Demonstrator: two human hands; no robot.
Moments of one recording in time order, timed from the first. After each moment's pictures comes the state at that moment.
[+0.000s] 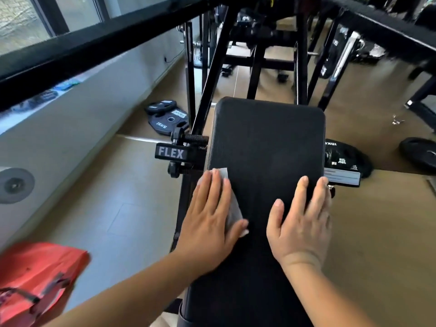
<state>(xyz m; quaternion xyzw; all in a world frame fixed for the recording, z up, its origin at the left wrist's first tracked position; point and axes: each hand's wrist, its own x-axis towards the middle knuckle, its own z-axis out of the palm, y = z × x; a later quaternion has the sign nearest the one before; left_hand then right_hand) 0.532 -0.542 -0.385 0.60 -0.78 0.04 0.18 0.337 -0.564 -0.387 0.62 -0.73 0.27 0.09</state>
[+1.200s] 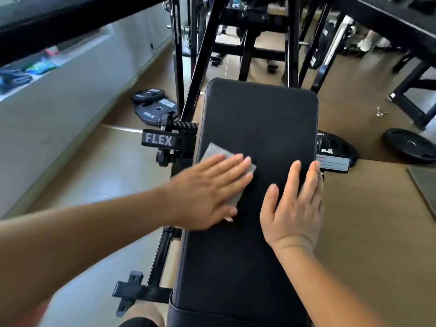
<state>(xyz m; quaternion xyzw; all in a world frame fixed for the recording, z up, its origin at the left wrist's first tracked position) 0.562 -0.592 -0.344 0.35 -0.92 0.15 0.01 0.337 -0.562 -0.387 0.62 -0.74 0.25 0.10</state>
